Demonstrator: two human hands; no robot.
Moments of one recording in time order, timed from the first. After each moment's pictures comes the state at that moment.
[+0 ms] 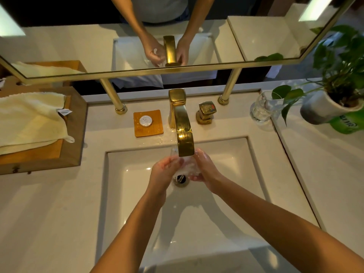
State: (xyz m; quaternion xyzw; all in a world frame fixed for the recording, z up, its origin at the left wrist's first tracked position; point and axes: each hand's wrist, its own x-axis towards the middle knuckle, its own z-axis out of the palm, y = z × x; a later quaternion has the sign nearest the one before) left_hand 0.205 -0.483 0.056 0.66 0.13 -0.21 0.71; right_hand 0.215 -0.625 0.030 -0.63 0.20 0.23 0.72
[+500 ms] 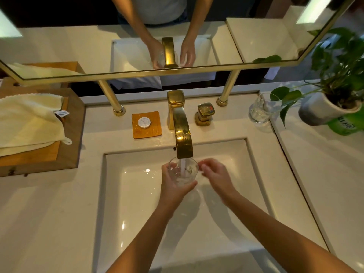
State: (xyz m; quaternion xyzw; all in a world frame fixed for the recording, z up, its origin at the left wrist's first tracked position) left_hand 0.178 -0.503 0.017 0.74 0.13 -0.18 0.64; right_hand 0.186 -0.655 0.019 -0.77 0.16 0.11 0.60
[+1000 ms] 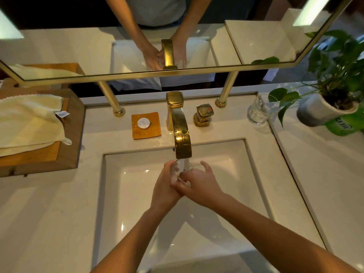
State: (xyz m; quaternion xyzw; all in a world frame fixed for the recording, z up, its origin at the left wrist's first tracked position) left_hand 0.185 -0.488 0.002 0.88 -0.03 -0.11 0.45; right_hand 0.183 -0.613 0.046 -0.95 -0.07 0.18 0.25
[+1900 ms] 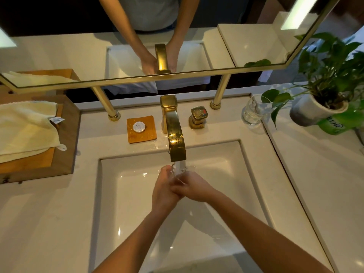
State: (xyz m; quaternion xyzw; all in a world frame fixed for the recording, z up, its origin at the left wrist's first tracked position) left_hand 0.186 -0.498 -0.016 0.88 0.02 -0.13 0.45; right_hand 0.196 -0.618 0.032 -0.85 -0.01 0.31 0.43
